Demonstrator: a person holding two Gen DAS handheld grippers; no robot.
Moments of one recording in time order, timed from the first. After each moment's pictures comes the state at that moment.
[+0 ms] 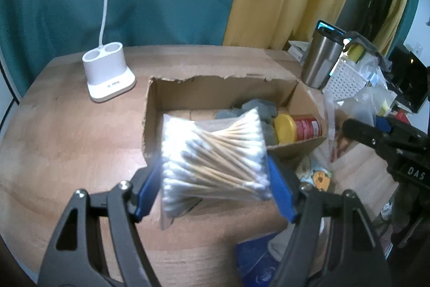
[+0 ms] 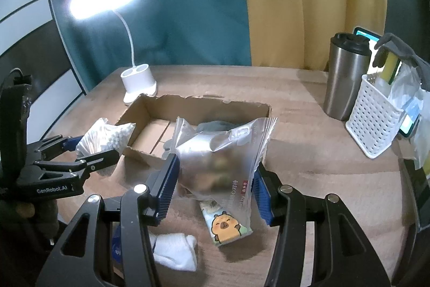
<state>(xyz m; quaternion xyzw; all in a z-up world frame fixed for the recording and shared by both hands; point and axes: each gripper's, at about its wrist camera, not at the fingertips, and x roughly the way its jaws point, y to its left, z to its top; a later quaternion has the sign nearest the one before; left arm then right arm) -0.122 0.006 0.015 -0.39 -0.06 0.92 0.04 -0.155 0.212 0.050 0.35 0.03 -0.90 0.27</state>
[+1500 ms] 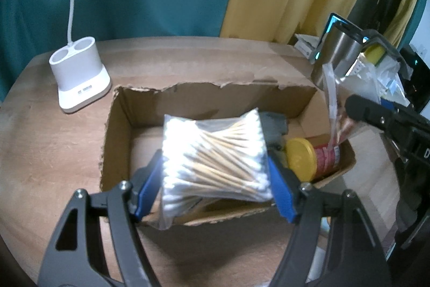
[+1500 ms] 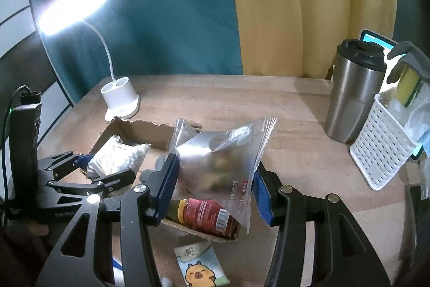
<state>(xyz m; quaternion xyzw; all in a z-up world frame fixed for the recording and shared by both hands) -0.195 0.020 -0.017 -0.42 -0.07 0.90 0.04 -0.225 0.203 0.047 0.36 0.02 -0.90 0.26</state>
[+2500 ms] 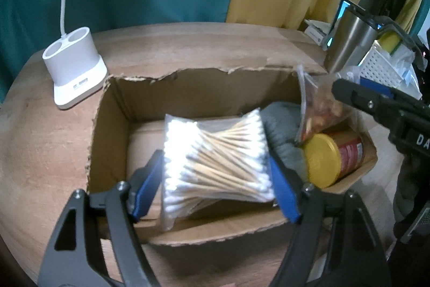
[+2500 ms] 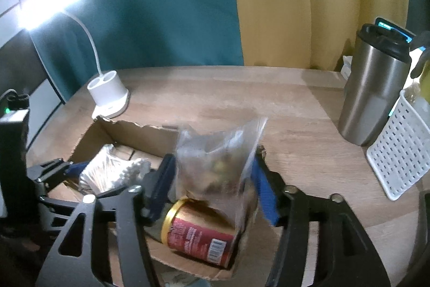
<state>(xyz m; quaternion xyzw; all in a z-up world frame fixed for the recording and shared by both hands) -0.212 0.026 -0.030 -0.45 -0.06 0.89 0.03 -0.258 0.185 0.020 0.37 0.02 -0.89 0.25</state>
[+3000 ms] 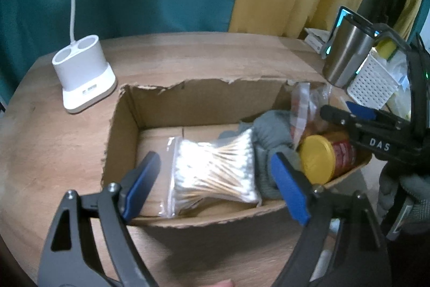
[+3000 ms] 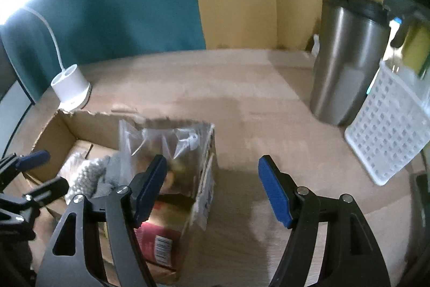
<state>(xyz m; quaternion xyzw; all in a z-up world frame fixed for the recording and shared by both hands) -0.206 0.025 -0.015 -0.43 -0.06 0.90 0.01 -0.276 0.207 -0.015 0.41 0.02 -0.89 0.18</state>
